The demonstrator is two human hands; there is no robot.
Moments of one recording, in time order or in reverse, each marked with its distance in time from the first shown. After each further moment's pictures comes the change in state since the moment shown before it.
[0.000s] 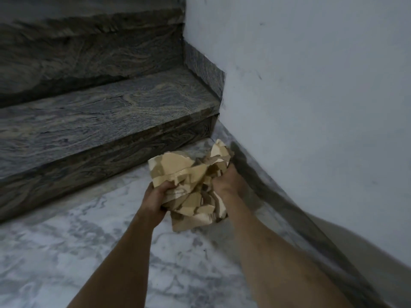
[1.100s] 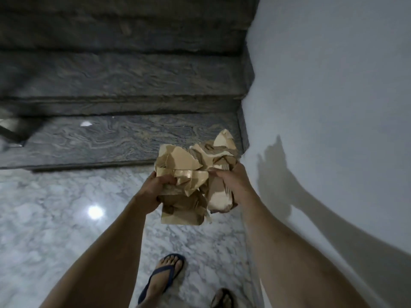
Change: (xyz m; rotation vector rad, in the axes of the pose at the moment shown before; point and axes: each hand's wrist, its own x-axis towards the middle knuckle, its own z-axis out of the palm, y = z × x) left_hand -0.350 0.321 0.059 -0.115 0.163 -0.094; right_hand -0.181 -0.333 -0.270 0.085 -0.652 -0.006
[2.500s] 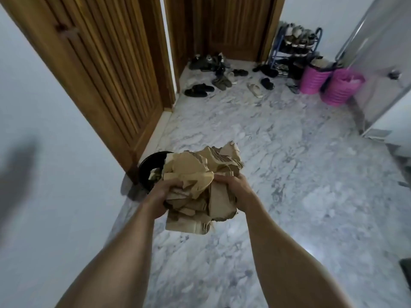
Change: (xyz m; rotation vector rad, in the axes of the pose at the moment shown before) left_hand -1.118 -0.473 -0.433 -1.131 1.364 0.477; right_hand -1.054 0.270 0.620 -0.797 -1.587 -0.181
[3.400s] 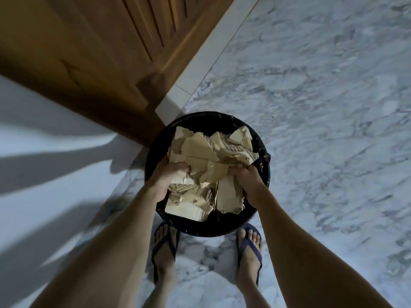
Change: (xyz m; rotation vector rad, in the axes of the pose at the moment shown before) left_hand 0.615 -0.149 -0.308 -0.112 0.330 -0.207; right_hand 0.654 0.283 0.226 -0.459 -0.109 0.422
